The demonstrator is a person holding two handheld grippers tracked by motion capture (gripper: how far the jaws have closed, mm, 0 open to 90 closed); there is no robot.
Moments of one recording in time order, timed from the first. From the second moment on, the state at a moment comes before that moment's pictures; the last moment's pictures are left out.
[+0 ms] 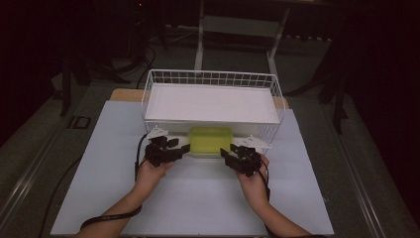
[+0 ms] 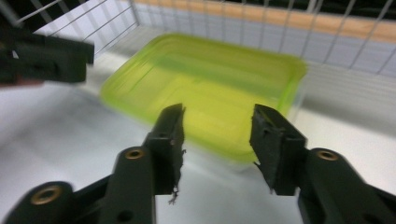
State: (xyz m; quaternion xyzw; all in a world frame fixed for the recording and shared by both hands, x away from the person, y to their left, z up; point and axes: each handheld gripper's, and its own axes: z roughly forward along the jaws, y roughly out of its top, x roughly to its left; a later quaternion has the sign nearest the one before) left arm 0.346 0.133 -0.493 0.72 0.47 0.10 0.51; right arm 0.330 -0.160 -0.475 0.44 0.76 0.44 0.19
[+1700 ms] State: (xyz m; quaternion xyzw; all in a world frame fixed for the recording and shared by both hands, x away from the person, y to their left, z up) left arm 0.261 0.160 -0.503 0.73 0.37 0.13 0.56; right arm 0.379 -0.113 -0.515 0.44 0.79 0.38 0.18
